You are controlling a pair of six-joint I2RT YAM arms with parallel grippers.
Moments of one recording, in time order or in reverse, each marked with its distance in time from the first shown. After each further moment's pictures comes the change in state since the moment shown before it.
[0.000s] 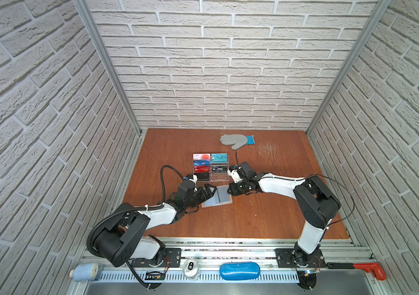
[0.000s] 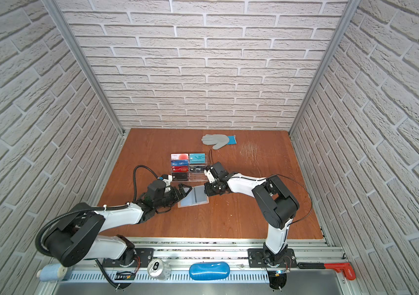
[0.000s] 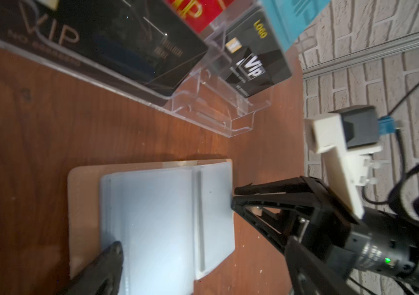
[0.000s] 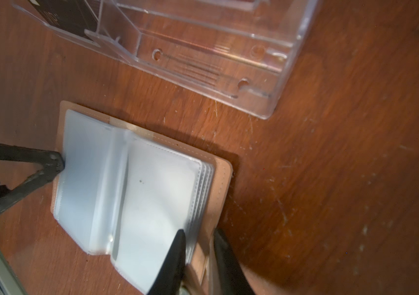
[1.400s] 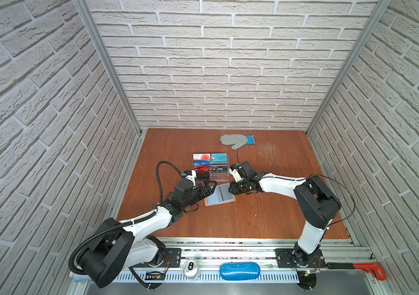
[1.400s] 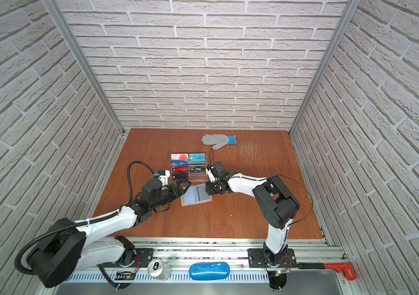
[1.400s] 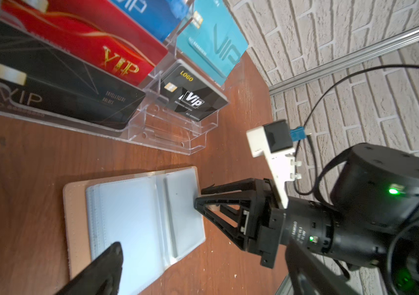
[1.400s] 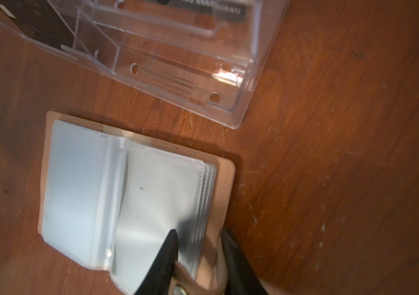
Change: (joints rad) left arm -0.031 -0.159 0.016 -0.079 -0.065 0.008; right arm -0.004 -0.002 0.000 0.001 0.060 -0.011
